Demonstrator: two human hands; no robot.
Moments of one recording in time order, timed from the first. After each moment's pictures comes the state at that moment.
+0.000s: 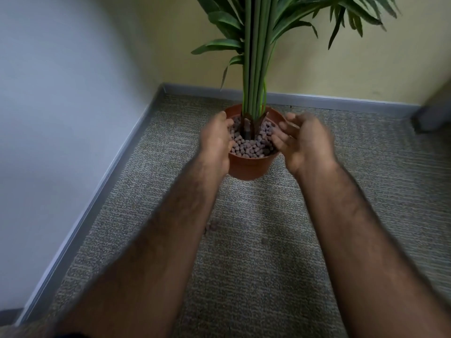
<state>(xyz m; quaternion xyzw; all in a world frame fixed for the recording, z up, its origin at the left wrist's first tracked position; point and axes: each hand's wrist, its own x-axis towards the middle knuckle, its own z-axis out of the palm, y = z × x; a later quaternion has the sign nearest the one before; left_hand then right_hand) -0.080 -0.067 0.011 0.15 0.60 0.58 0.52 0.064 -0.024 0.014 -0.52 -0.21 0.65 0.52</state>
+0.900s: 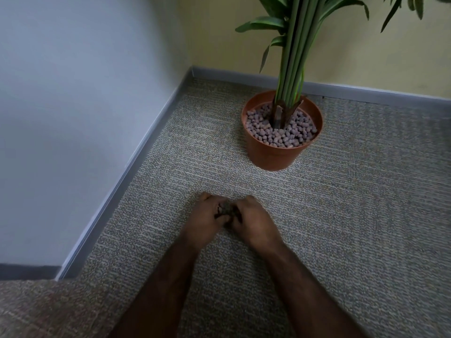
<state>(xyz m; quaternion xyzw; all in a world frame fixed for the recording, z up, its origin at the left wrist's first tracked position) -0.136 -0.217 -0.160 0.52 0.76 0.27 0.29 0.018 -0.159 -0.145 -0.43 -0.83 0.34 0.07</state>
